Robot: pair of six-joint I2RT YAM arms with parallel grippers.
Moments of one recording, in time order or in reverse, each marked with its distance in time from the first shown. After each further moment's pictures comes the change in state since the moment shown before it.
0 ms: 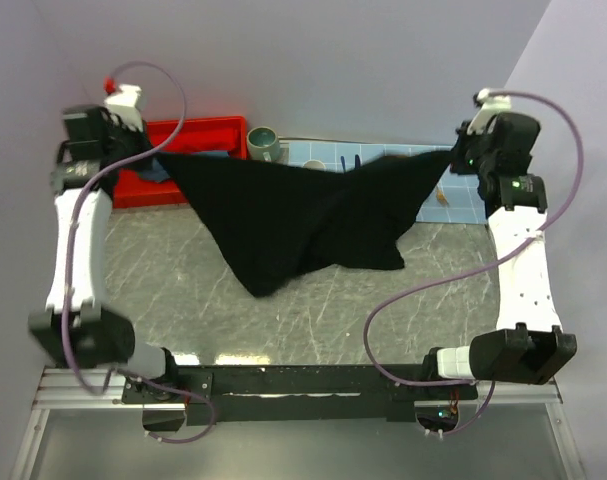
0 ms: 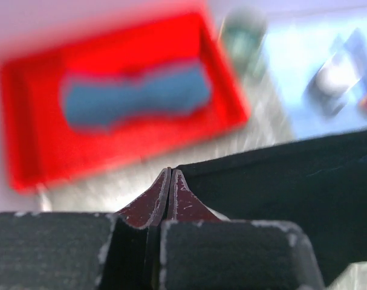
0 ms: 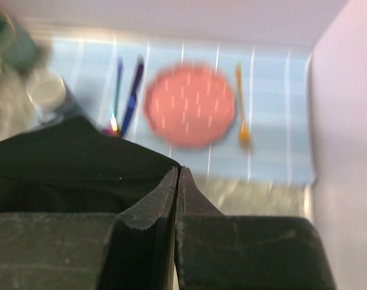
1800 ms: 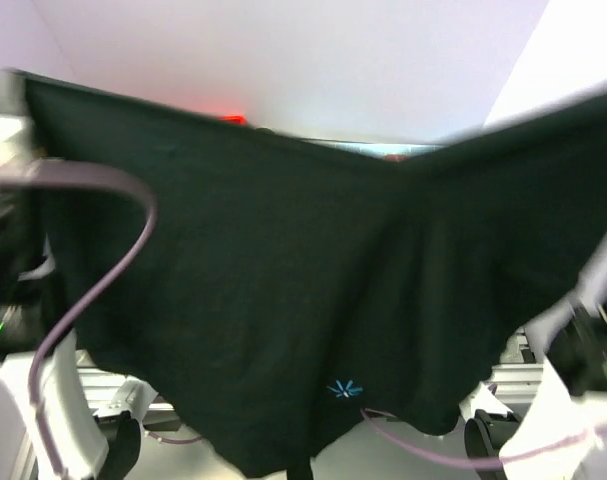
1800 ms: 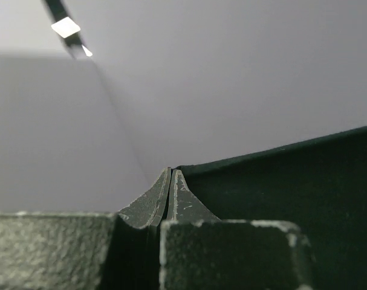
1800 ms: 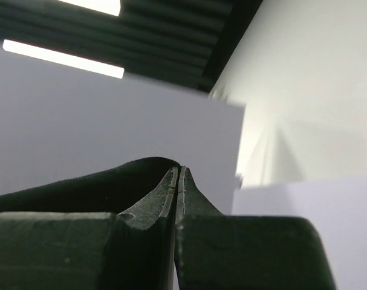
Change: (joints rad) left arm -0.013 -0.528 0.173 0.466 -0.208 0.185; right arm -0.003 -0.412 0.412 0.717 0.054 -0.084
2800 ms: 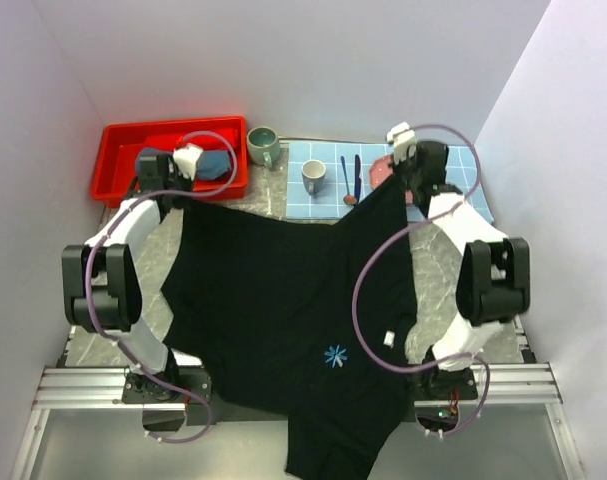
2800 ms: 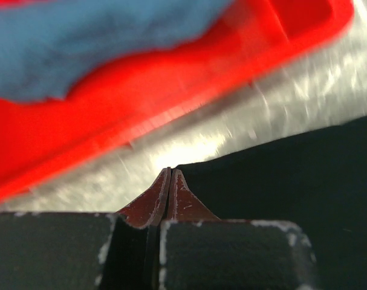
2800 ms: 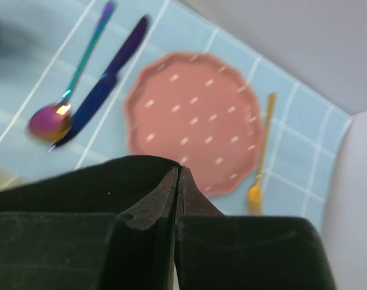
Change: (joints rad) left arm -0.114 0.749 -0.614 -0.010 0.022 0.032; right arm 0.188 0.777 -0.734 -0.111 0.027 -0.297
